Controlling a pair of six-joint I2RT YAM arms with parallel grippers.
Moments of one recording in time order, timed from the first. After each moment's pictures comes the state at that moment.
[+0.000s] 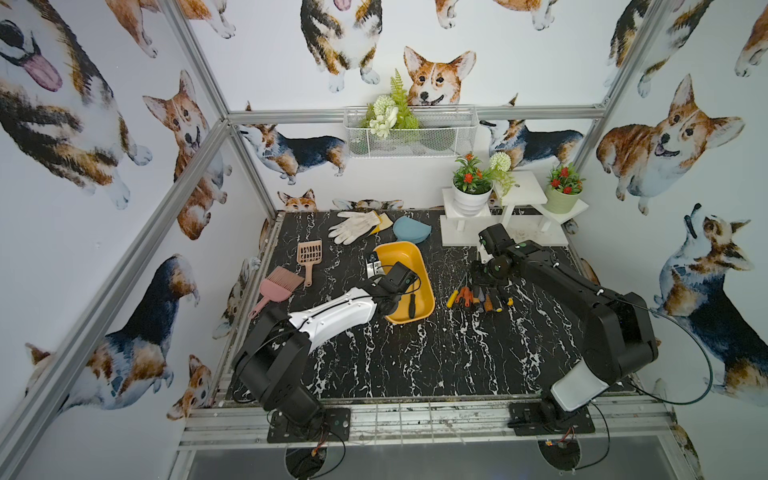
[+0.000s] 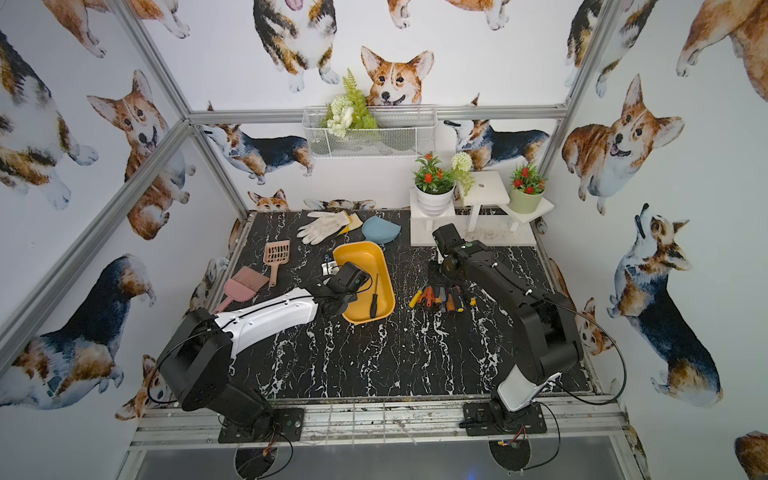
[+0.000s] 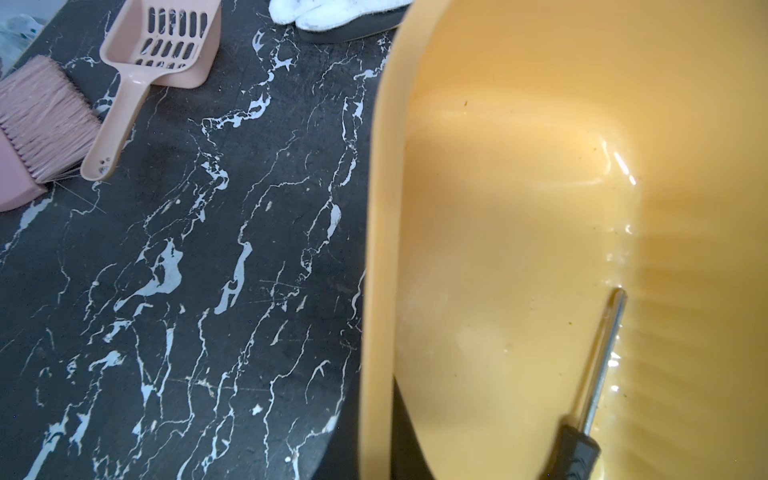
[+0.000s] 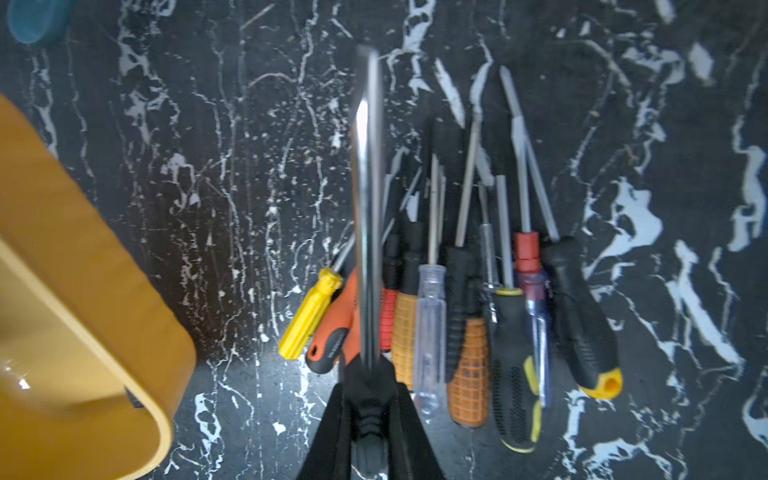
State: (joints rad) left arm -0.73 1.59 1.02 -0.50 -0.63 -0.86; right arm 0.40 1.62 1.24 -0.81 -0.05 0.40
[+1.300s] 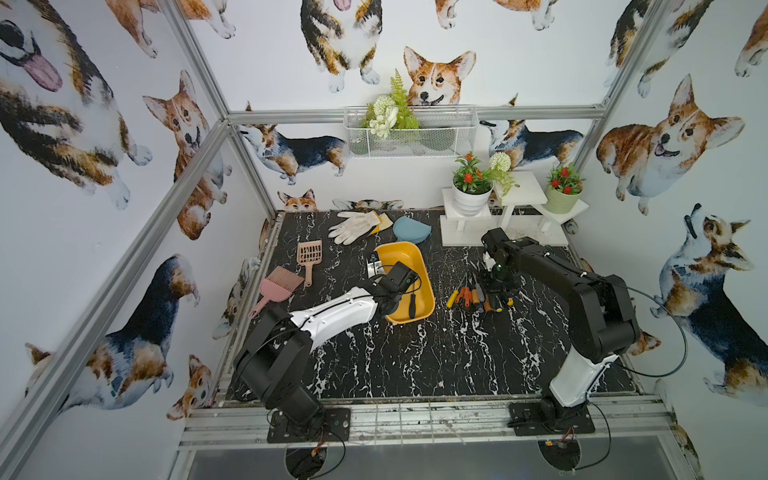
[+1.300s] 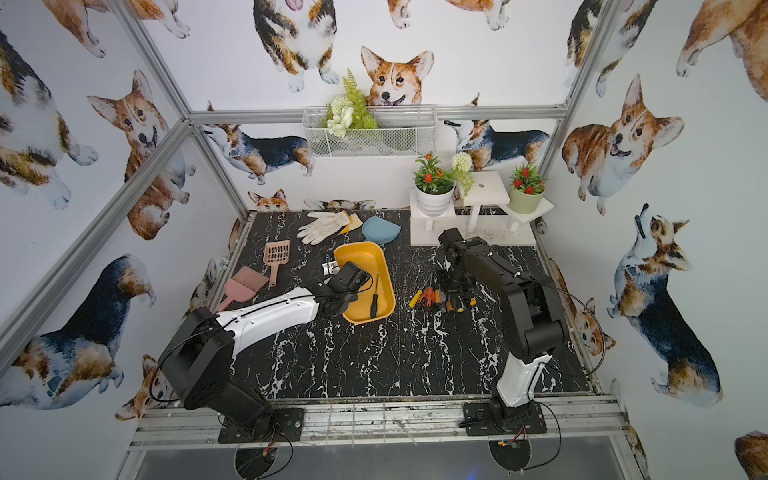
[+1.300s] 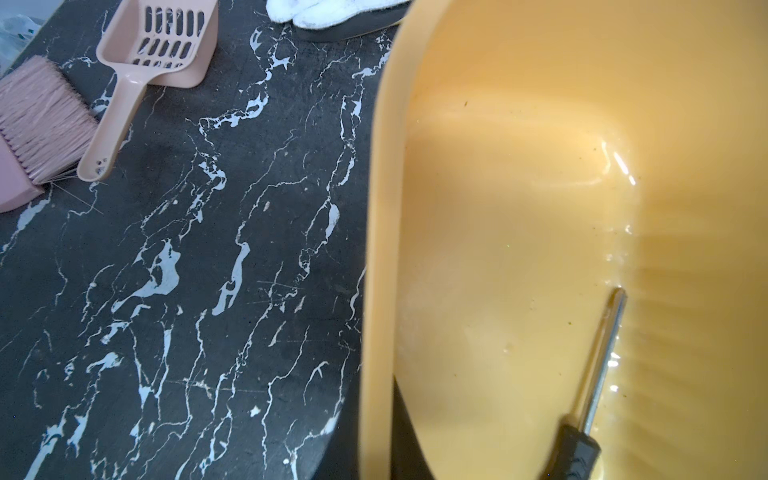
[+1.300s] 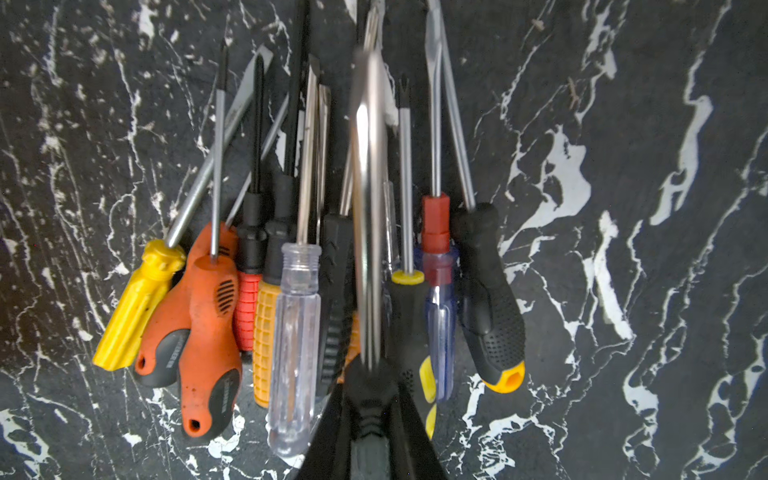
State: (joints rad) left arm -0.73 1.60 1.03 -0.50 -0.63 -0.85; right arm 0.35 1.76 1.28 -0.94 0.04 0.24
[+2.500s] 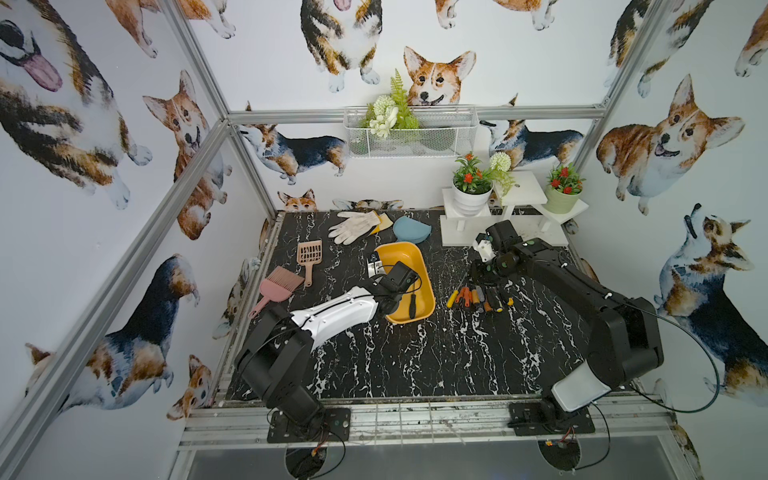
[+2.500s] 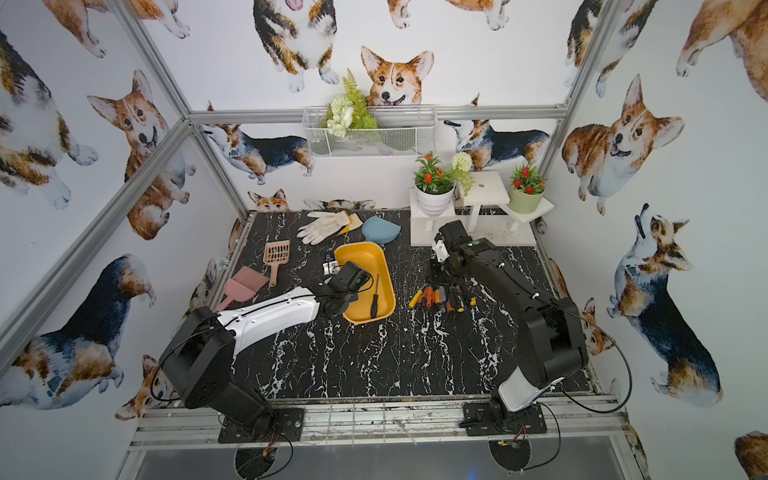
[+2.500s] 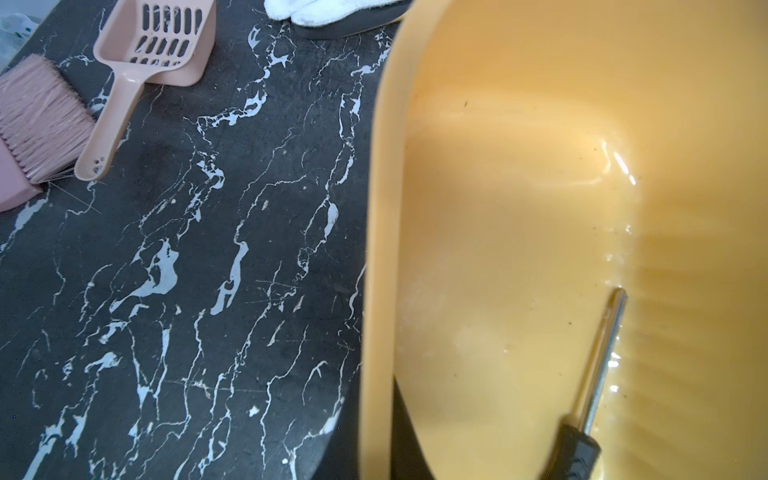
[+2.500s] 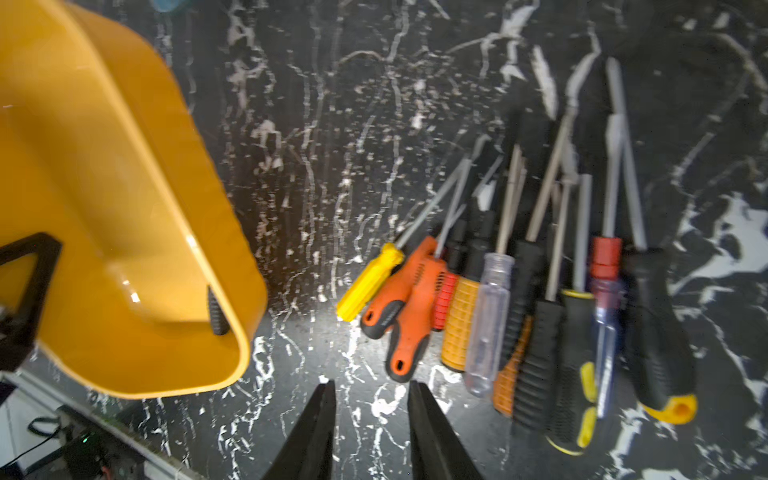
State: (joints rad) left arm -0.73 1.60 1.03 -0.50 -0.63 -0.86; right arm 0.41 1.58 1.26 -0.81 -0.28 0.31
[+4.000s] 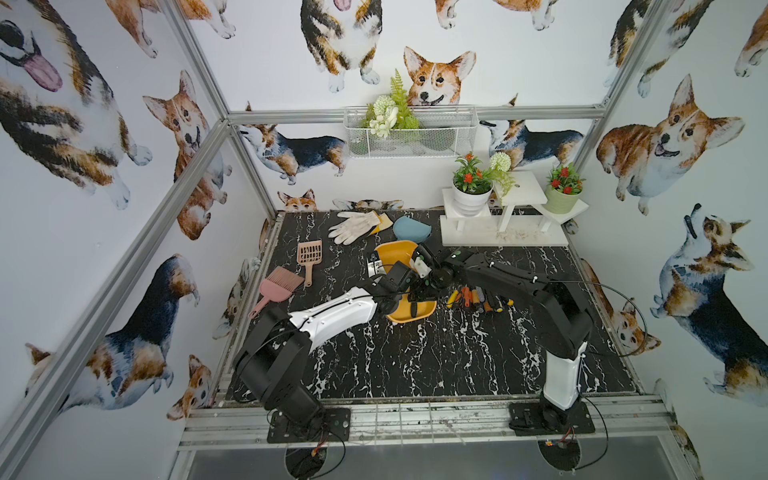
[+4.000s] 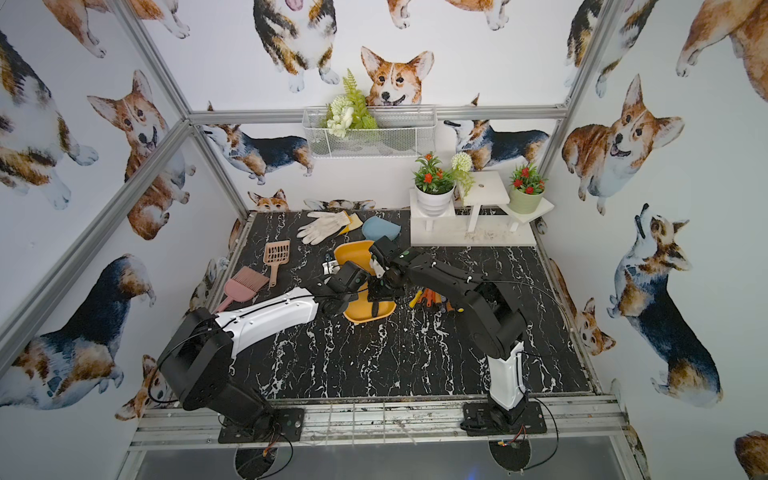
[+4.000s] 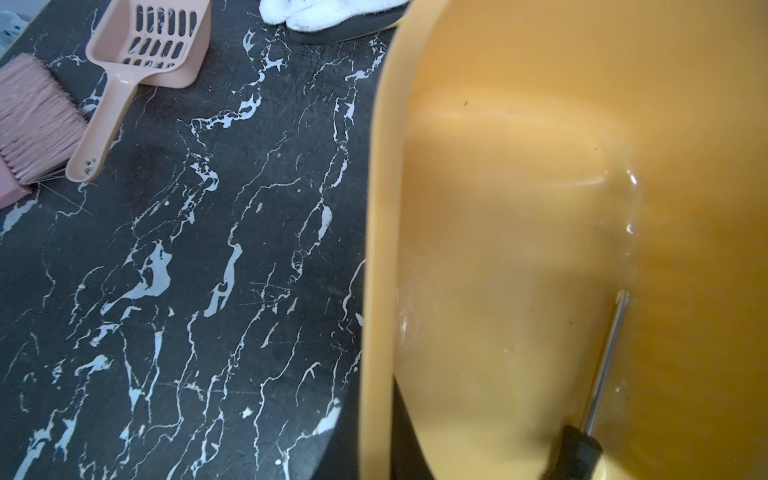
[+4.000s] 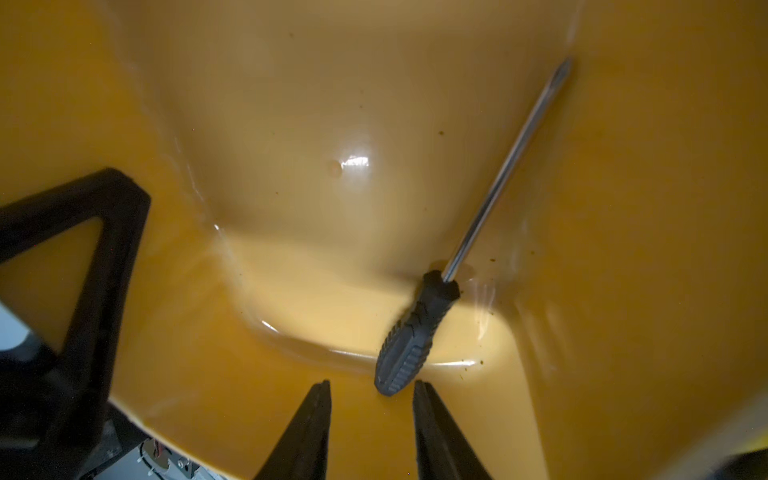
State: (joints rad) left arm -0.73 1.59 1.03 -0.48 -0.62 -0.86; right arm 0.77 1.93 1.49 -0.73 -0.29 0.50
